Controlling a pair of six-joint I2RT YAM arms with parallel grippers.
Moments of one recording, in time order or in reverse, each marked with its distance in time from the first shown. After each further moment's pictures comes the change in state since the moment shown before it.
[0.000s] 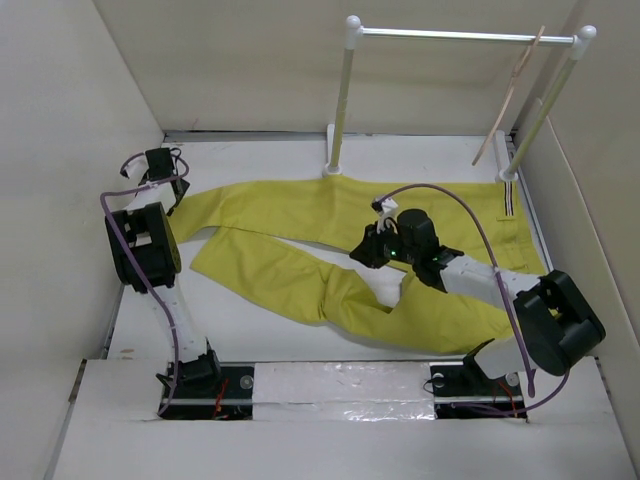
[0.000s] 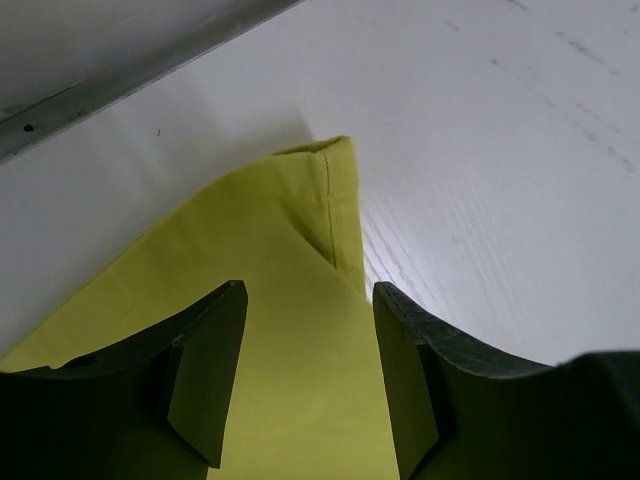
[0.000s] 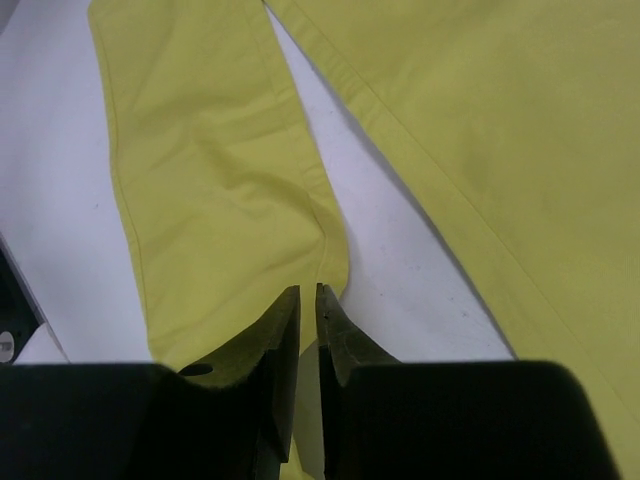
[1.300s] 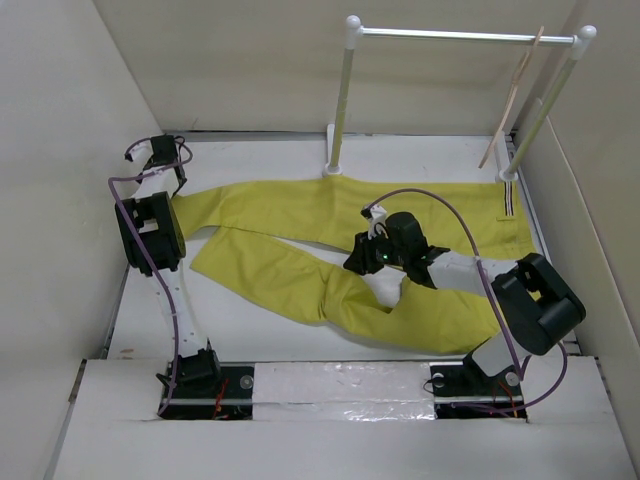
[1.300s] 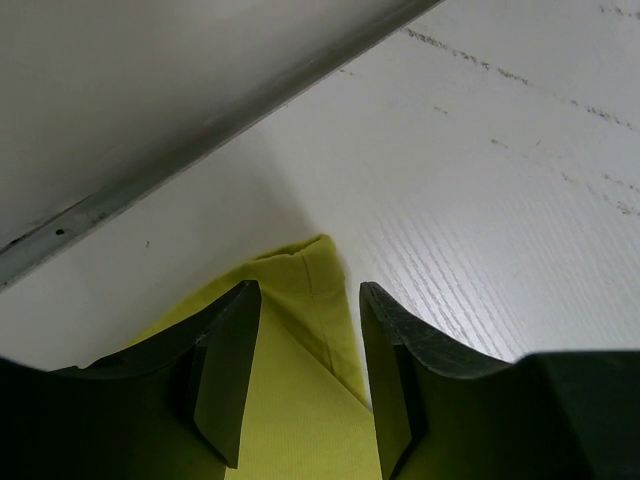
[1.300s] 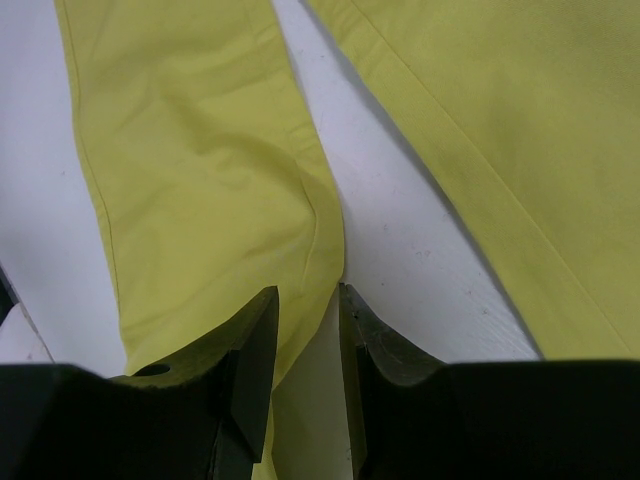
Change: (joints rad) left arm -0.014 0.245 0.325 -0.141 -0.127 0.143; right arm 0.022 0.133 0.022 0.005 -0.022 -0.007
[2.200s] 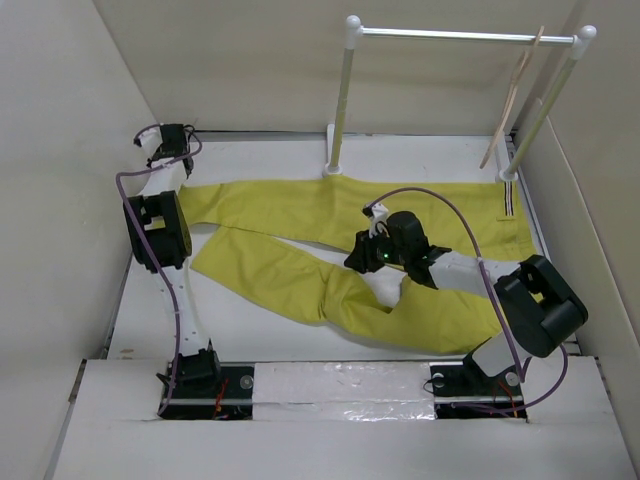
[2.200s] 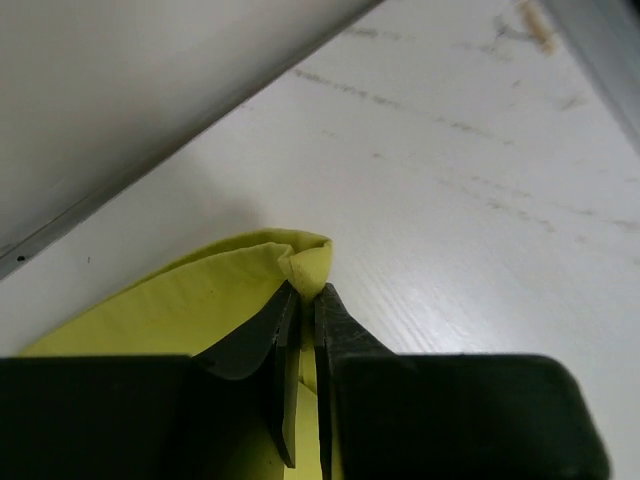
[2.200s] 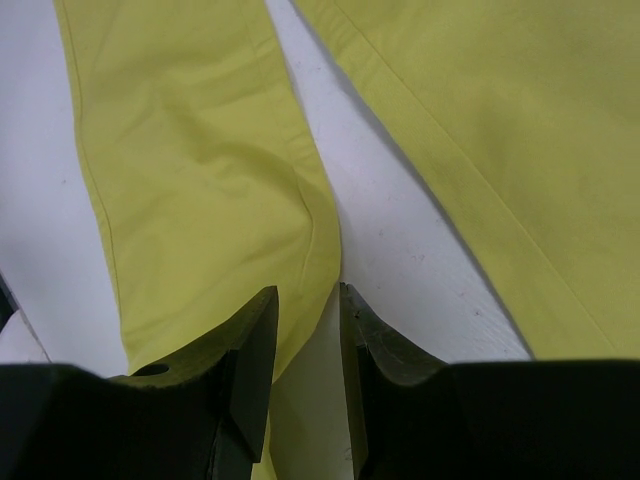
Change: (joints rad) left arm -0.057 0.040 0.113 -0.026 -0.032 0.035; right arm -0.003 -0.015 0.000 0.000 0.014 0.000
